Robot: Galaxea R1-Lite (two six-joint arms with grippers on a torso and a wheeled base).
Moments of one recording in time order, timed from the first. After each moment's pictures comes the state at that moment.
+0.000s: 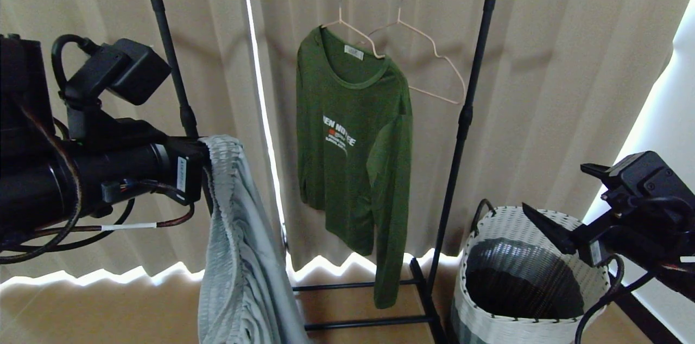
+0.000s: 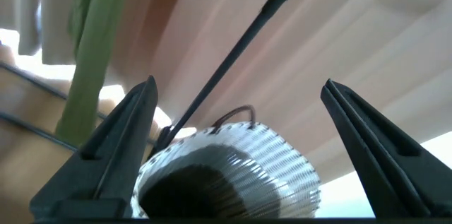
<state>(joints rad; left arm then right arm) -0.41 1.35 -0.89 -0.19 -0.01 0.19 0.28 1.35 -0.33 -0.86 -0.07 -0.47</state>
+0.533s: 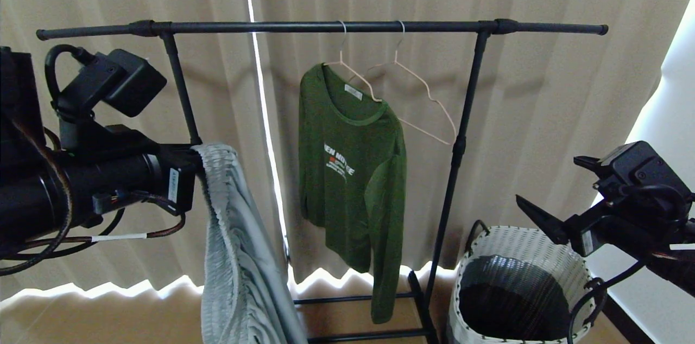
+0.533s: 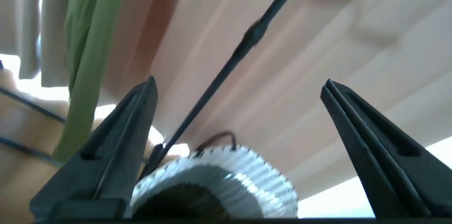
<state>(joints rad) -0.39 1.33 -0.85 -0.19 -0.01 0.23 0.28 1.38 -0.37 -0.86 -0.06 -0.46</state>
